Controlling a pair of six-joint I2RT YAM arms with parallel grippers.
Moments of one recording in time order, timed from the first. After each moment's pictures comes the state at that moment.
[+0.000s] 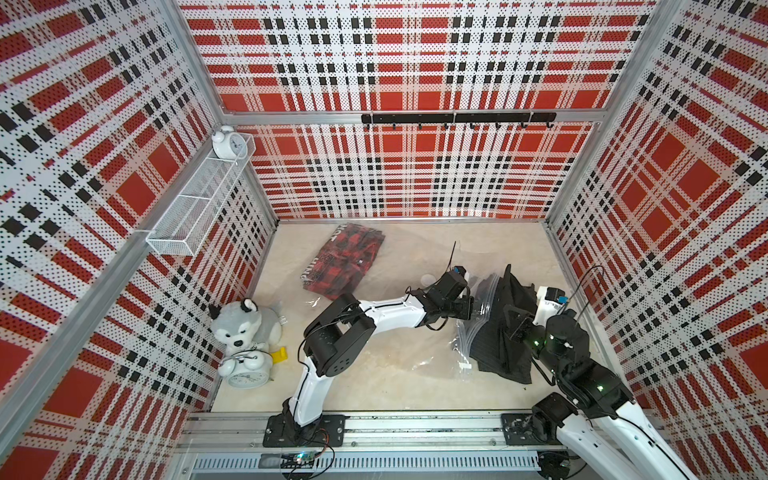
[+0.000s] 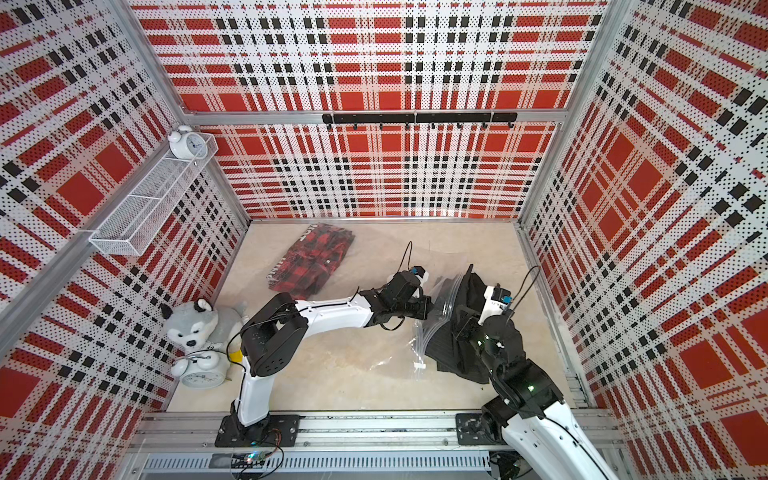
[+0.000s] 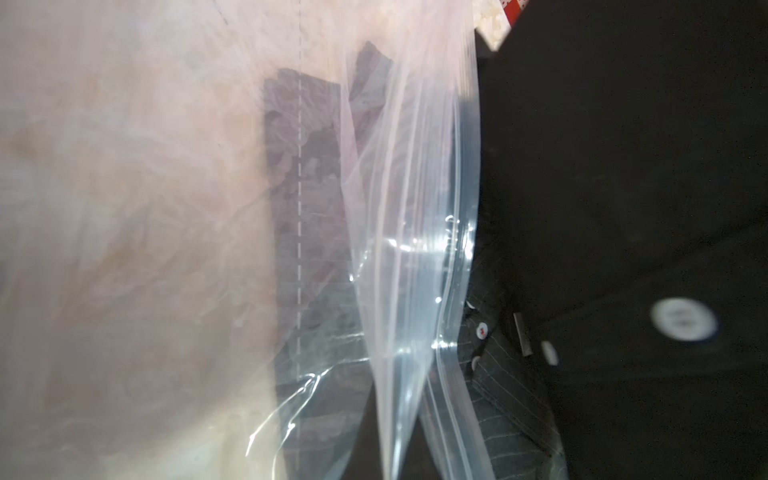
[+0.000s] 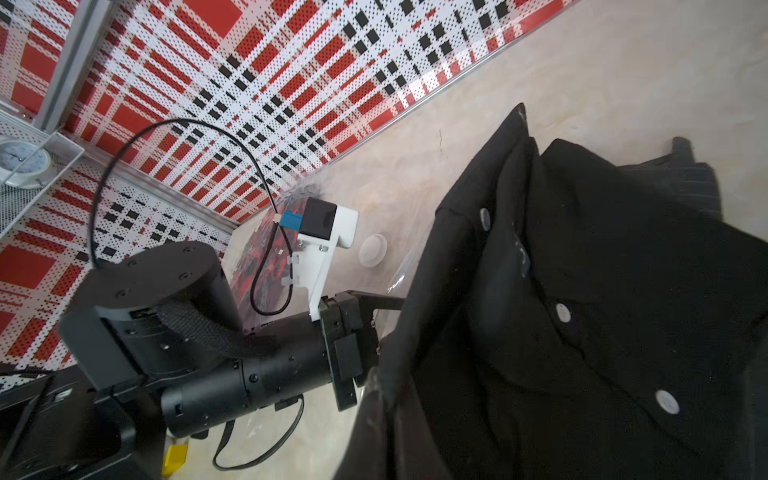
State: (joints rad) left arm -0.93 2.05 1.39 -0.02 0.14 -0.65; right arm 0.49 0.49 0.53 -0.44 0.16 0.74
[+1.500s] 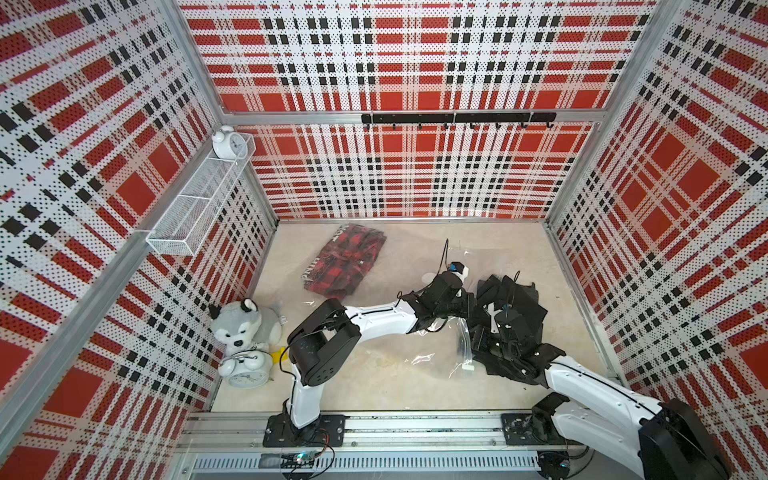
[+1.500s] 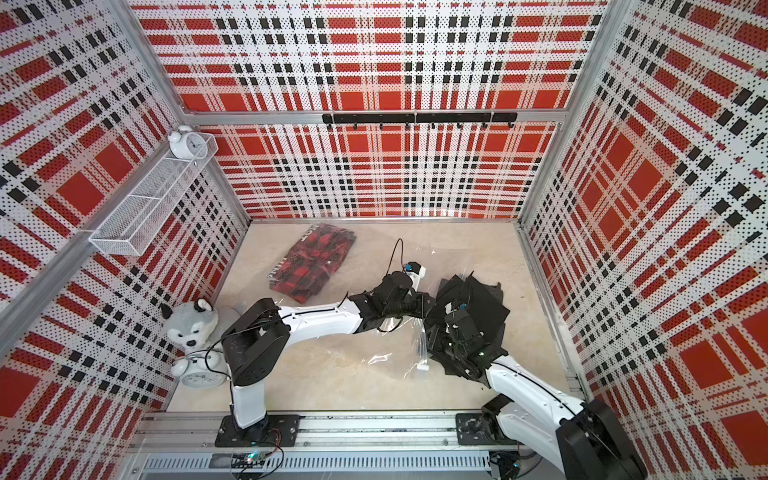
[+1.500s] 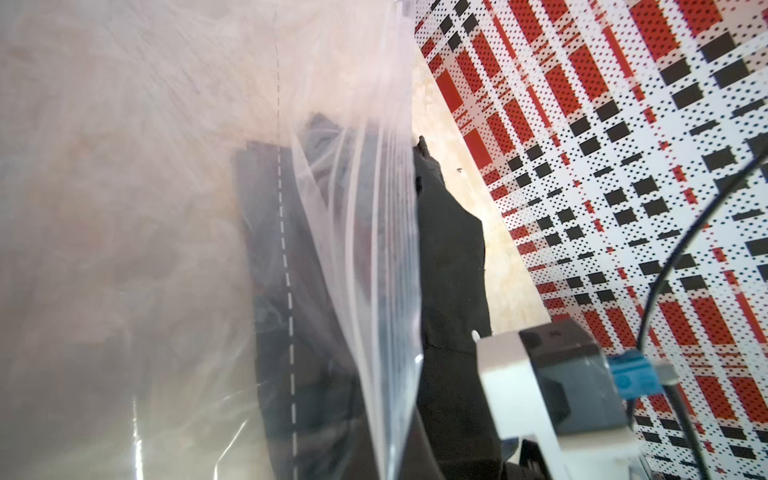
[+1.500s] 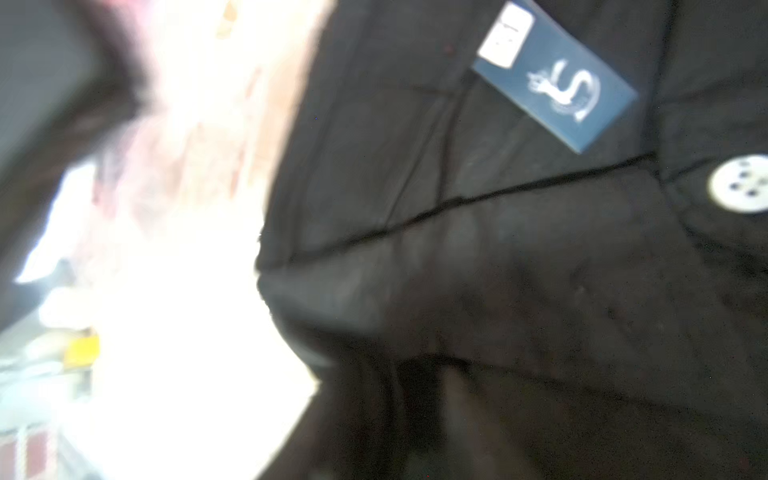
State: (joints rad) left arm -0.96 1.93 1.27 0.15 0.13 -0.70; right arm 0.52 0.96 0.34 -0.15 -0.08 0.77
